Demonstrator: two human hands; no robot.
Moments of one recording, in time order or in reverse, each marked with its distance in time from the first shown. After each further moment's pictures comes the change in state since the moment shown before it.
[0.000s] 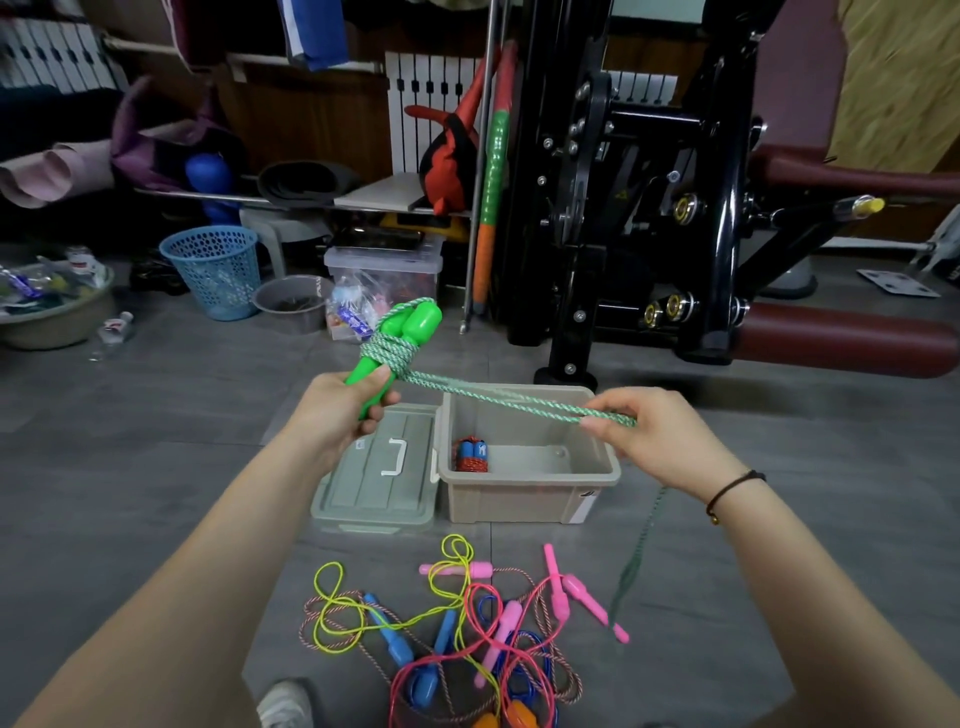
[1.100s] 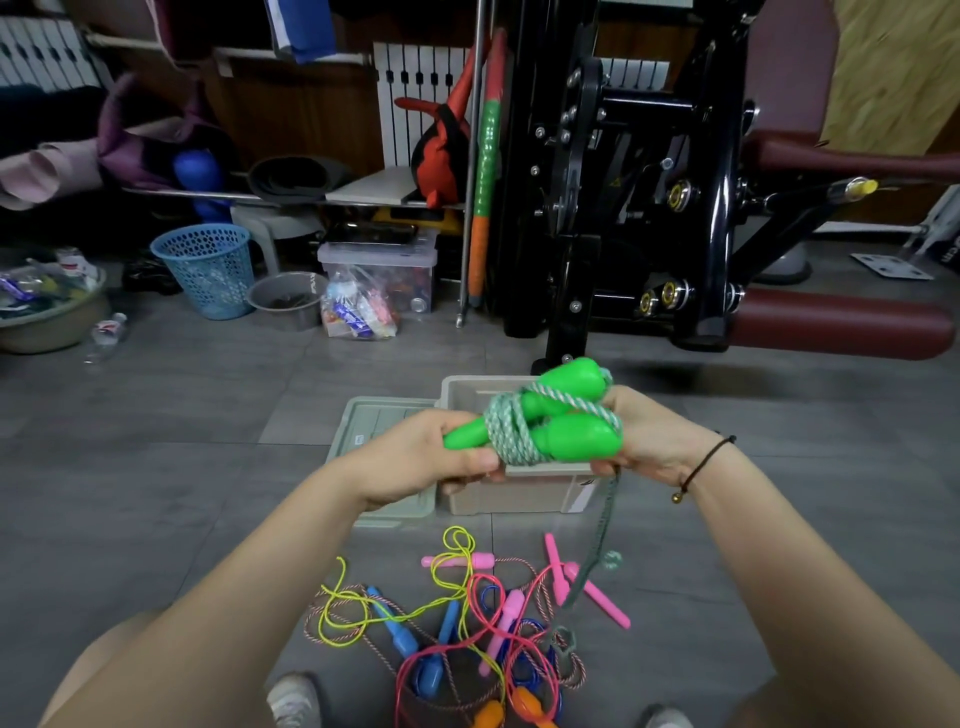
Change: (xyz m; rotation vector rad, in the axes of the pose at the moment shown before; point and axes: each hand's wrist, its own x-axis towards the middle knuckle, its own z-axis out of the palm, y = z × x) left_hand -0.061 -0.003 0.047 0.328 -0.797 0.155; right_hand 0.005 -0.009 0.019 0.849 -0.424 0.108
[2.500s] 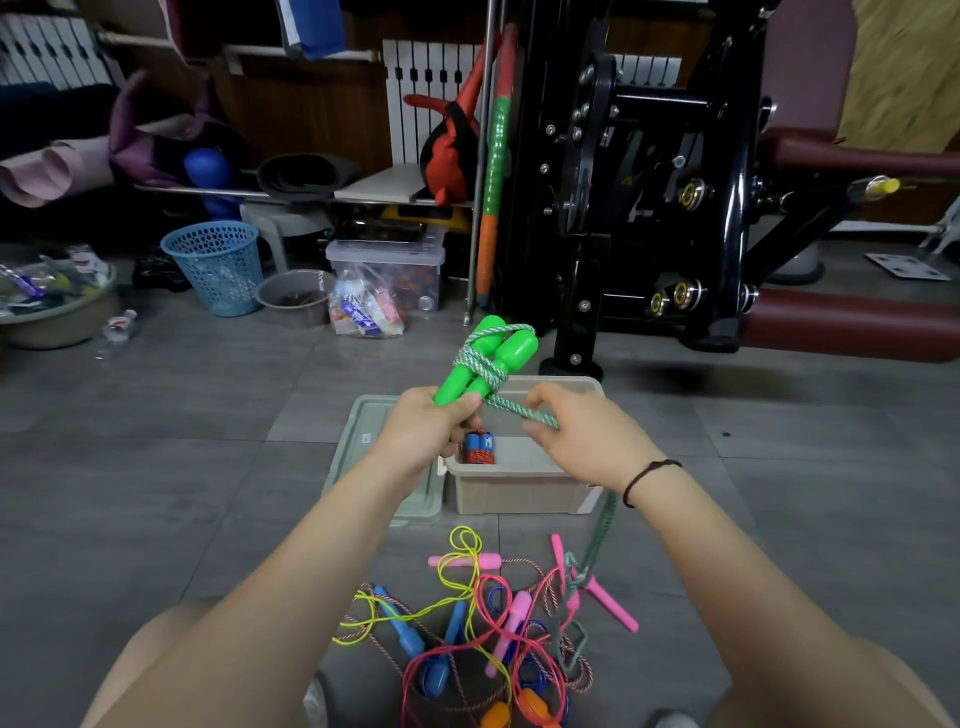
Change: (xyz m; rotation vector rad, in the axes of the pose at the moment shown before) left_hand 0.030 -0.012 -0.004 -0.176 0.651 -0.201; right_hand 0.019 -0.012 0.044 -1.175 0.355 0.035
